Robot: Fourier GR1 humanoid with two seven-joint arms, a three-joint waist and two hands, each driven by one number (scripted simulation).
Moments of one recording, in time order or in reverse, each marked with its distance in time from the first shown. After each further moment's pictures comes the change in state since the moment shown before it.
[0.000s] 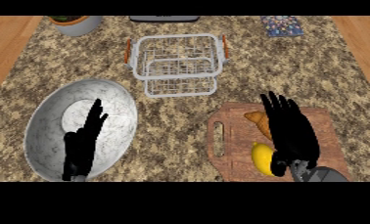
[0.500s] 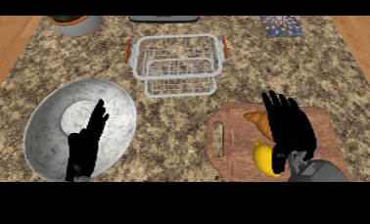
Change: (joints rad) left arm 0.008 -0.041 0.024 0.002 -0.044 -0.028 -0.001; right arm -0.010 0.070 -0.080 0.073 0.055 0.076 -0.055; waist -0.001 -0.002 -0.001
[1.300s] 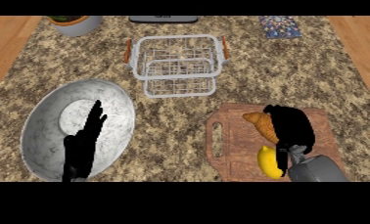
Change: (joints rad) left arm 0.021 -0.025 0.047 -0.022 -0.040 -0.043 0.000; right arm 0.006 0.053 -0.105 0.186 0.067 -0.046 -0.148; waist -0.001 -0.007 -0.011
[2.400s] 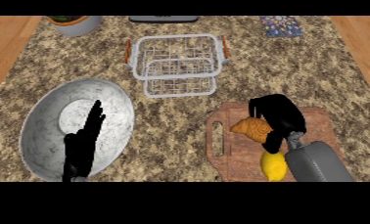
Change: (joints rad) left arm -0.004 -0.020 0.027 0.006 -0.023 -0.020 0.012; right arm -0.093 0.013 -0.035 0.086 -0.049 -0.064 -0.392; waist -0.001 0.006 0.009
